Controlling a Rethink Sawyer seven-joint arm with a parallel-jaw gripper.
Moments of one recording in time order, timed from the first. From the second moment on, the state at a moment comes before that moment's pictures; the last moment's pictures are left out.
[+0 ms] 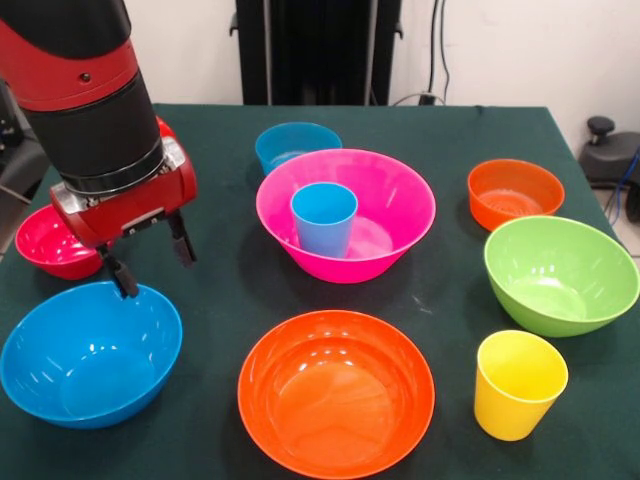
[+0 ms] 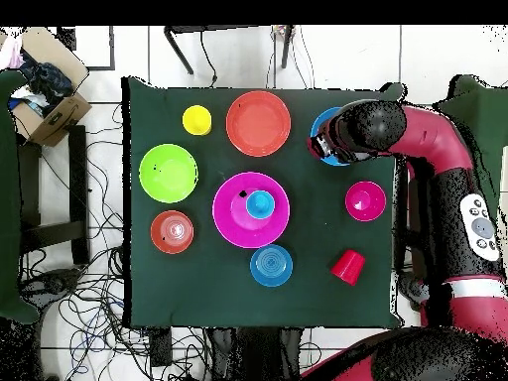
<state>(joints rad) -0.80 -0.39 0.70 1.13 -0.56 1.07 1.01</state>
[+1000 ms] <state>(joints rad) -0.80 -0.38 0.70 1.13 -0.57 1.01 1.01</state>
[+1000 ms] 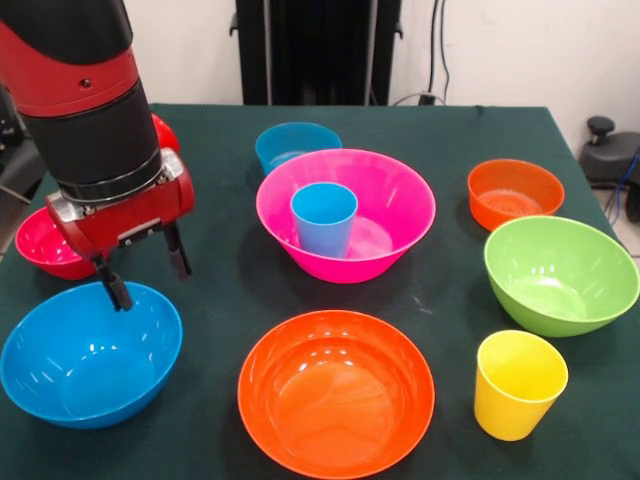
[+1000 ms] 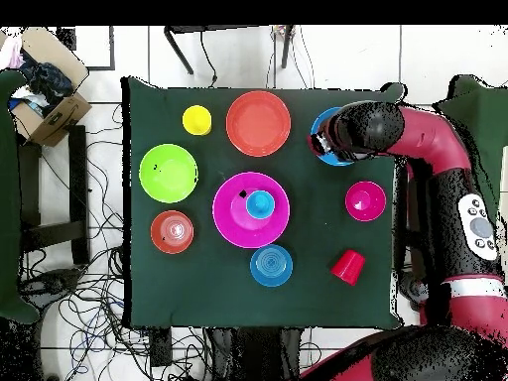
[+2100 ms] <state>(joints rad) -0.80 -0.29 0.70 1.13 -0.61 0.94 1.01</state>
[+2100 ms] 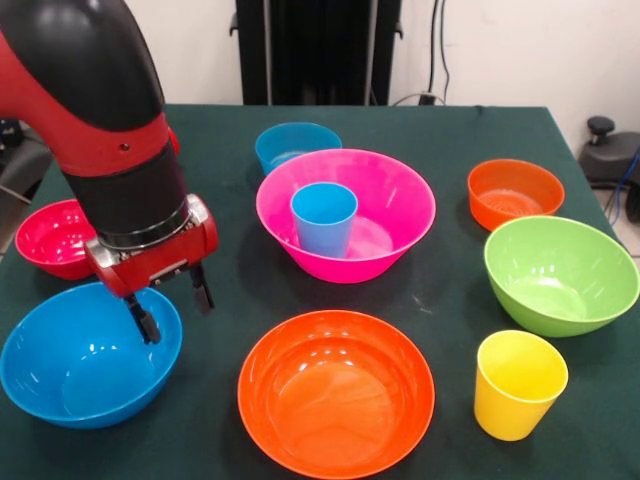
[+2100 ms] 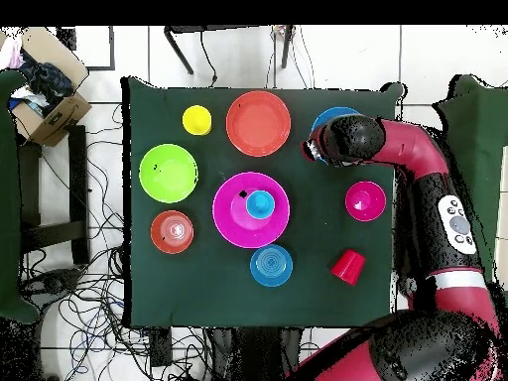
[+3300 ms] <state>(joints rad) -0.80 -0.26 0.69 1.13 -0.67 0.89 1.01</state>
